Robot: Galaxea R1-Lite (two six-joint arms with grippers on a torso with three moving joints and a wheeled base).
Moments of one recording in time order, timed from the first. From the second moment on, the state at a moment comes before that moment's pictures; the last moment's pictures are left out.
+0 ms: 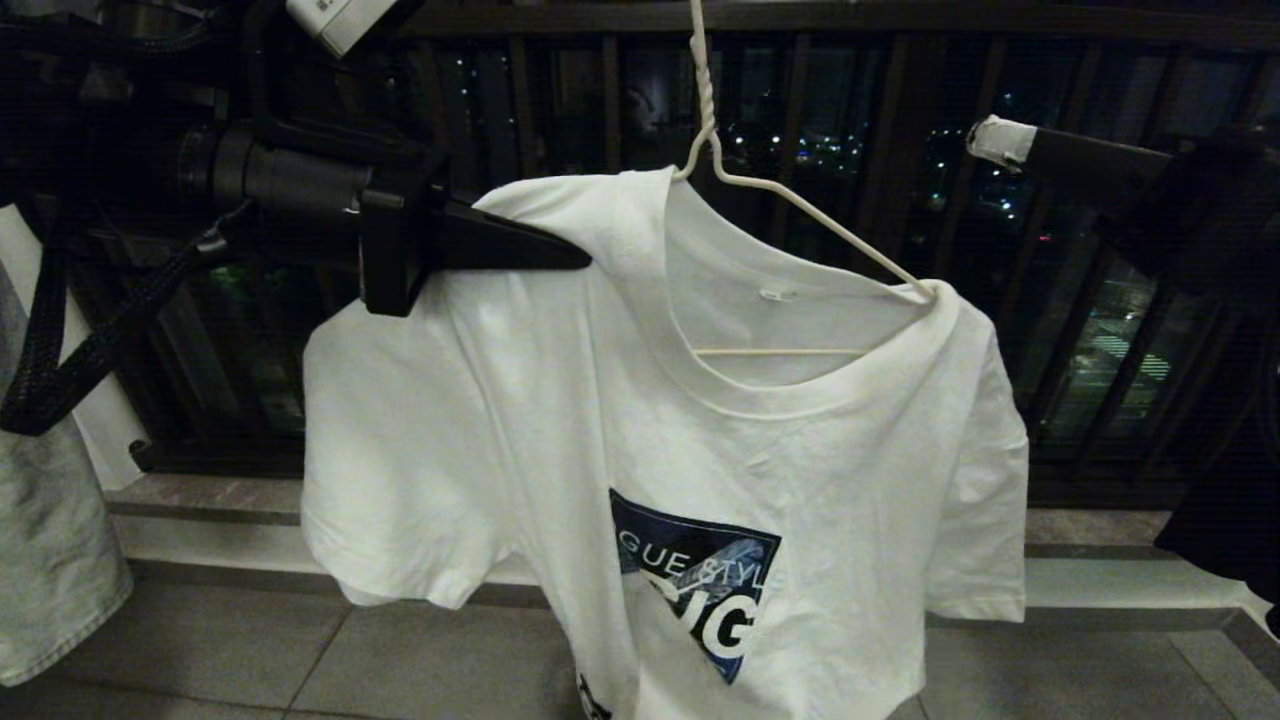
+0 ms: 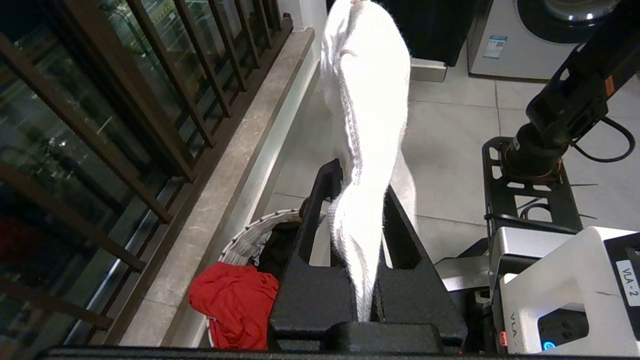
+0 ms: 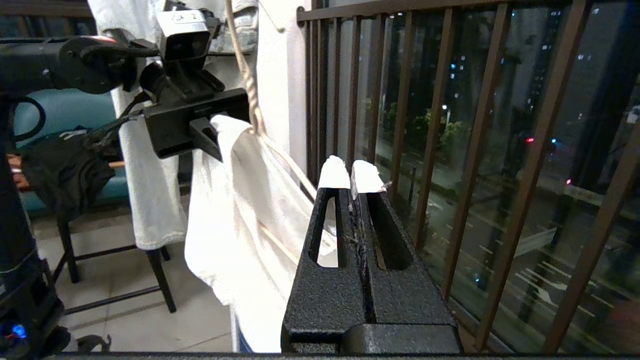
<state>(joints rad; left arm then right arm) -0.34 1.66 -1.72 0.42 -1.03 0.43 0.22 1.40 -0.93 -0.88 0.77 0.29</state>
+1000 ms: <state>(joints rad) -0.33 1.64 -1.67 0.42 -1.04 0.43 0.22 1.40 -0.93 -0.89 0.76 0.26</state>
